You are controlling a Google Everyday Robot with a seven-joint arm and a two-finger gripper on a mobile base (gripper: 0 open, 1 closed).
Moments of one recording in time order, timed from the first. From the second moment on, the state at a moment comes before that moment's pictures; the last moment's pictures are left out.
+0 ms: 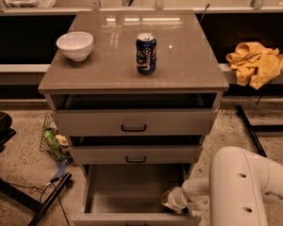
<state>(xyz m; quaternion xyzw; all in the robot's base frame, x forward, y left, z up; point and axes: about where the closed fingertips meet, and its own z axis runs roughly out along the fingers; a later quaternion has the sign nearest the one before) 0.507 -0.124 0.147 -0.60 0.76 0.11 0.23</state>
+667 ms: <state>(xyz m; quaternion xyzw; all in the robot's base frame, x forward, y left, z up) 0.426 -0.152 0.150 -0.57 0.80 0.11 0.17</state>
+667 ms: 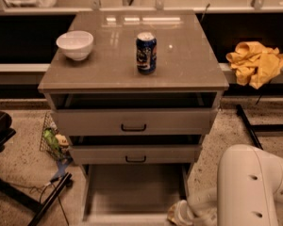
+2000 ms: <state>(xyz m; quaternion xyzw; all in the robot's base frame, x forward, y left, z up) 0.426 -0.147 0.155 -0.57 0.80 0.11 0.17</state>
